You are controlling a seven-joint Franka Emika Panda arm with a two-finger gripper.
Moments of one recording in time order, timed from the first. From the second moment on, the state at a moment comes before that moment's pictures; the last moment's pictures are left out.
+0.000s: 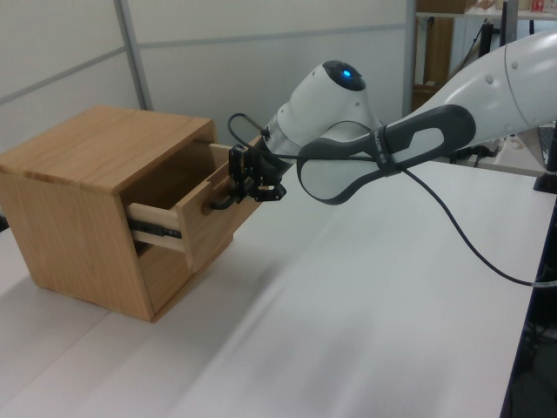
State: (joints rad) arm -0.06 0.10 0.12 -1.95 0.00 2.78 1.51
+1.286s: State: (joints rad) arm -0.07 -0.04 0.12 -1.95 -0.01 2.40 1.51
